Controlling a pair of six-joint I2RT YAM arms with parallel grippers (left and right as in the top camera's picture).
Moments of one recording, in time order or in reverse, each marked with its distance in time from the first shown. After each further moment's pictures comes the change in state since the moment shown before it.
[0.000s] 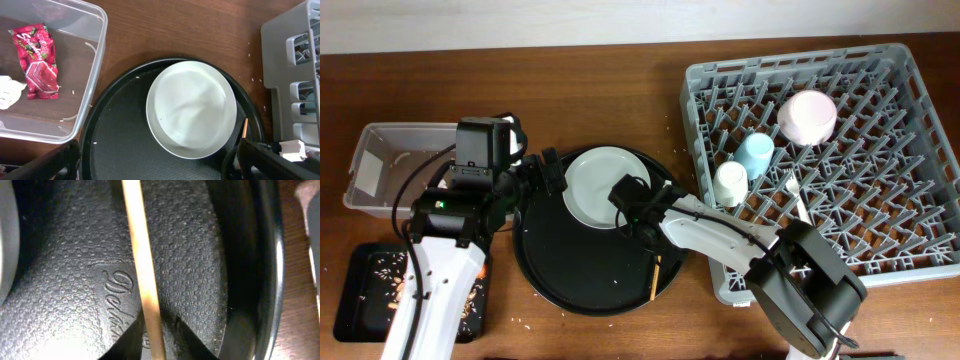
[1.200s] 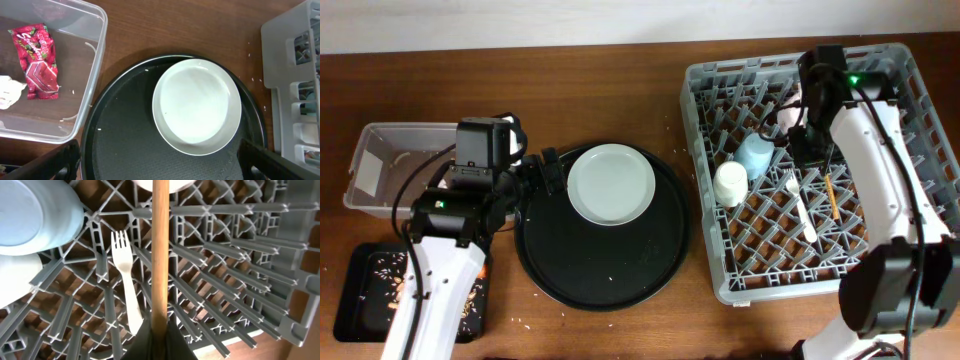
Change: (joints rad) left arm 0.000 0.000 0.000 0.000 0.000 0.000; right arm -0.769 -0.107 0.481 -0.532 0.221 -1.186
